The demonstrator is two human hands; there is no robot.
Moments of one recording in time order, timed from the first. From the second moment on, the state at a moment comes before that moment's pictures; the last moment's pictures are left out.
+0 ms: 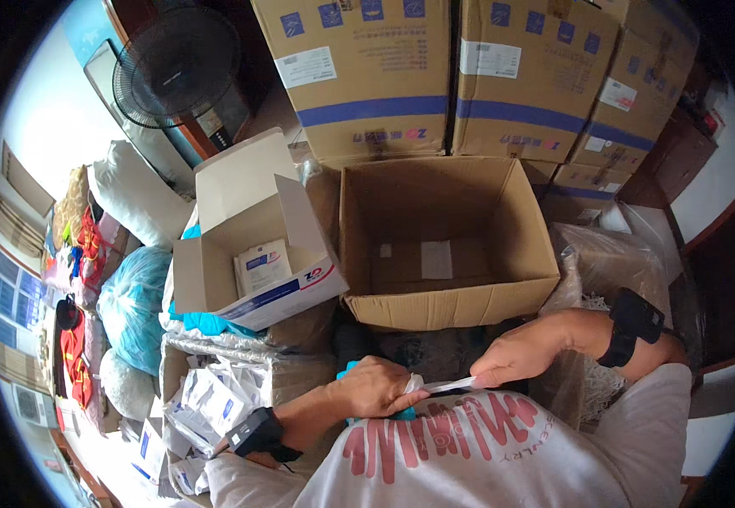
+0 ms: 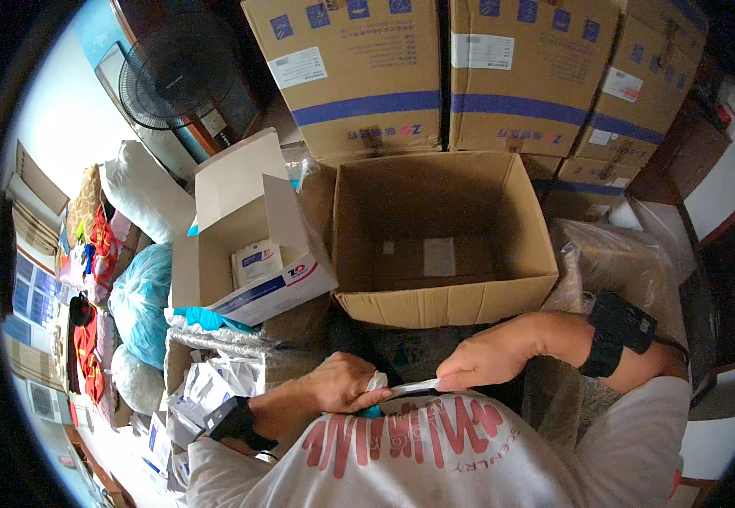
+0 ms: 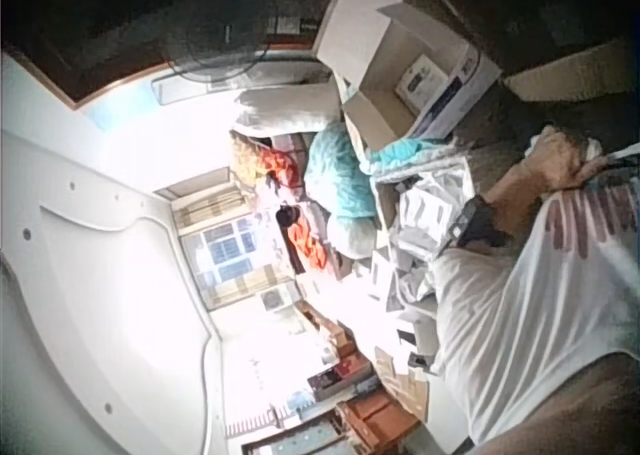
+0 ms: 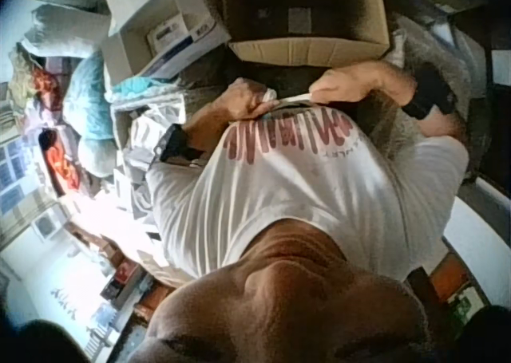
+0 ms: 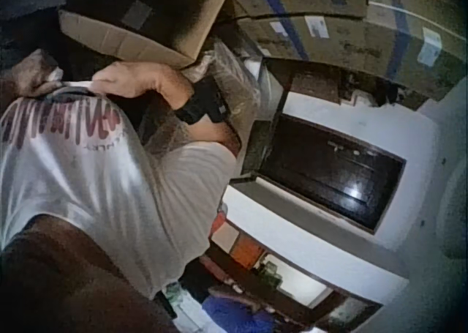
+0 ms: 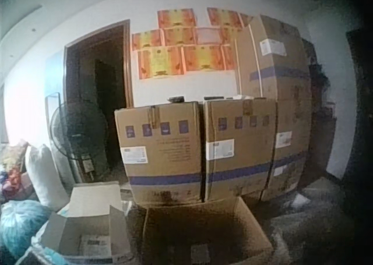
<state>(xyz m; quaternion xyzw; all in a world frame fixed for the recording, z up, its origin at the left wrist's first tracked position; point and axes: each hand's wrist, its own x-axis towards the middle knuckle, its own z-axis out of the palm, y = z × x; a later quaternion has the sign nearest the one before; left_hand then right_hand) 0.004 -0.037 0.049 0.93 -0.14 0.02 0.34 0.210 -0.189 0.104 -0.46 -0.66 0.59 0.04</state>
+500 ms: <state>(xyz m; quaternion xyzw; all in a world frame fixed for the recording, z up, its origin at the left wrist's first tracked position) 0.028 -0.033 0.062 0.94 -0.11 0.01 0.34 0.193 -0.174 0.080 -0.47 -0.50 0.70 0.20</state>
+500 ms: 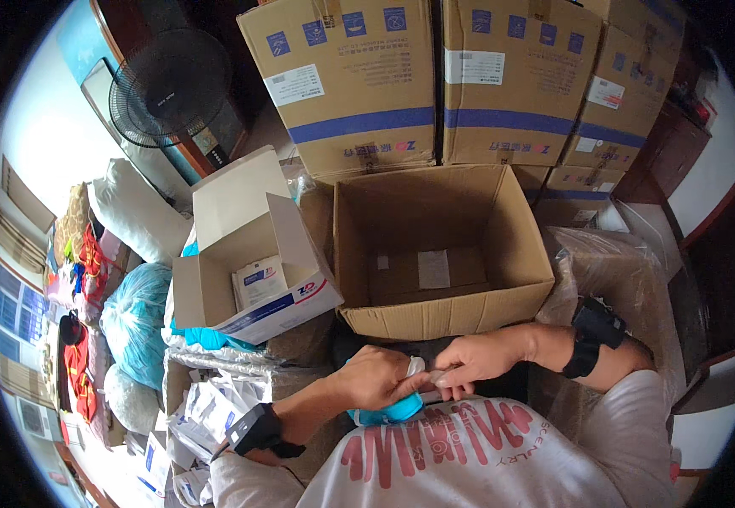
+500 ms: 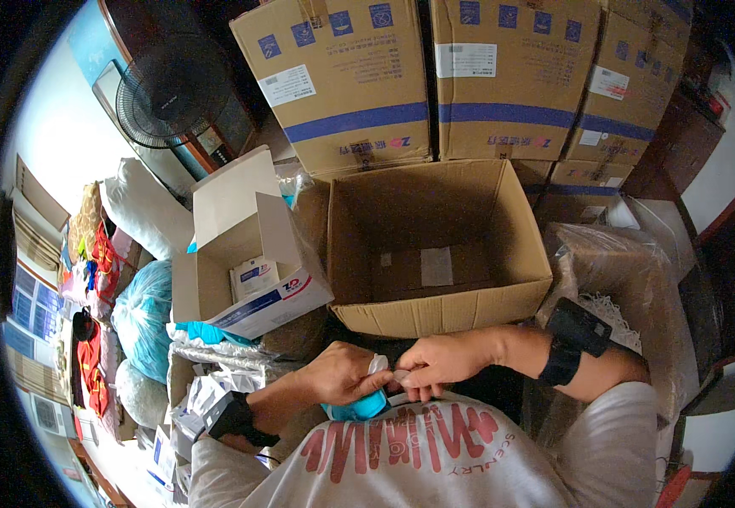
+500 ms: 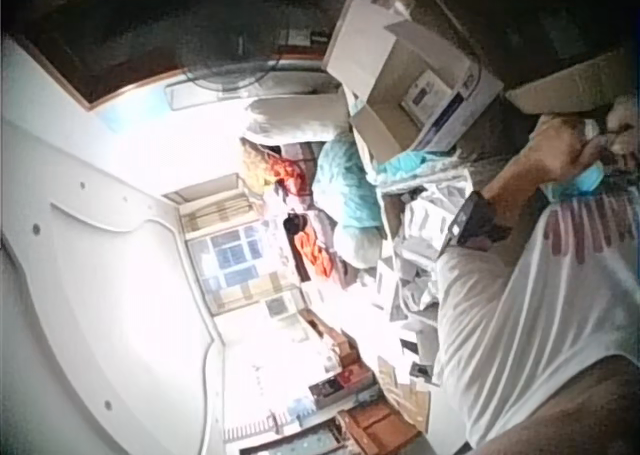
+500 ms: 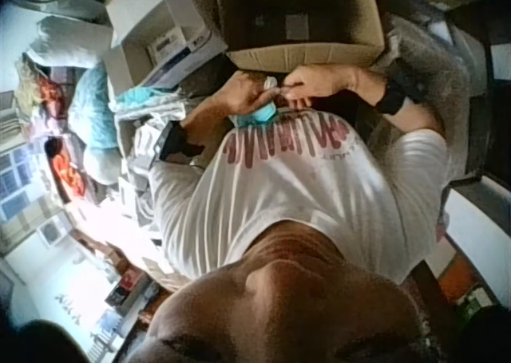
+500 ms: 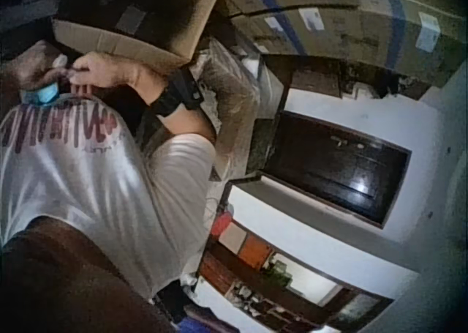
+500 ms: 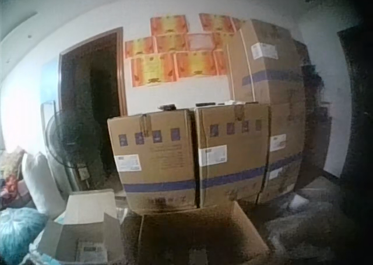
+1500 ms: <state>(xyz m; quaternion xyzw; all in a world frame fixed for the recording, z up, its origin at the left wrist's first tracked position) 0.070 0.046 0.147 0.67 0.21 0.27 0.66 0.271 -0.164 0.007 -0.49 -0.29 0.56 0.61</state>
